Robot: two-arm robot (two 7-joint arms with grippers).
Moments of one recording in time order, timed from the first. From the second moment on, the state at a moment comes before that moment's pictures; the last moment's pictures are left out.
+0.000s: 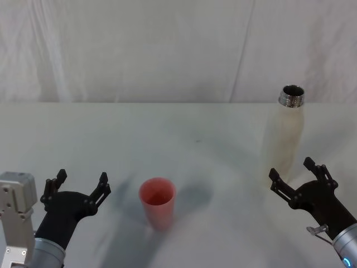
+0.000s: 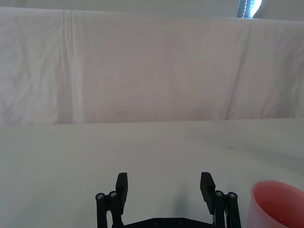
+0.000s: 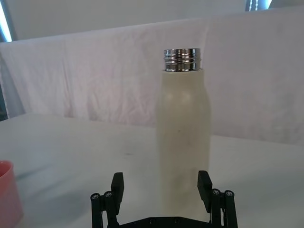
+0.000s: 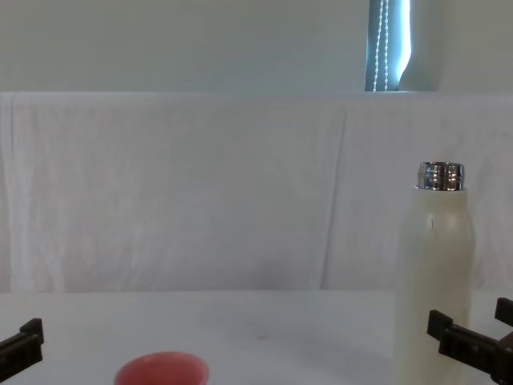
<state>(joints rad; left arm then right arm) 0.27 0.24 0.04 -1.85 -0.25 -0.02 -0.02 -0.05 0.24 -0.18 -1.60 0.29 -0.14 0.29</state>
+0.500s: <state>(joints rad) 0.27 0.24 0.04 -1.85 -0.25 -0.02 -0.02 -0.04 0.27 -0.20 -1.61 0.28 -0.13 0.30</state>
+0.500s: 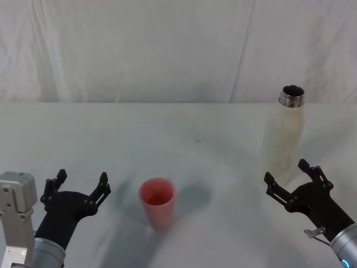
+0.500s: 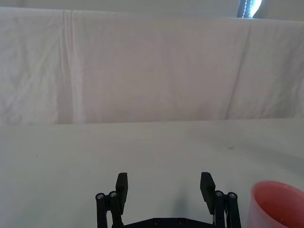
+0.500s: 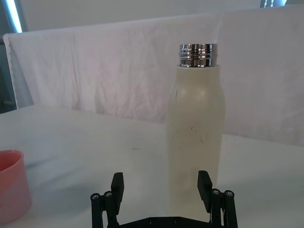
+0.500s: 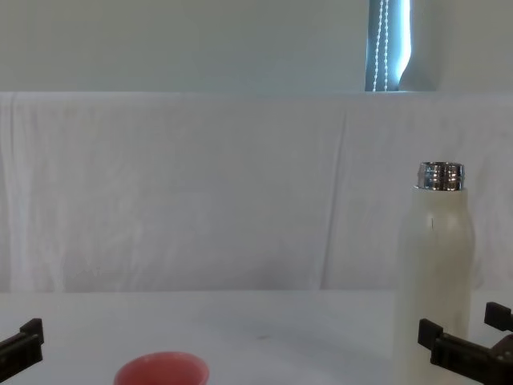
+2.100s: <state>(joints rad) 0.27 0.24 0.04 -1.85 -0.25 -0.02 -0.02 -0.04 0.27 -0.20 -1.61 0.27 -0.12 0.29</state>
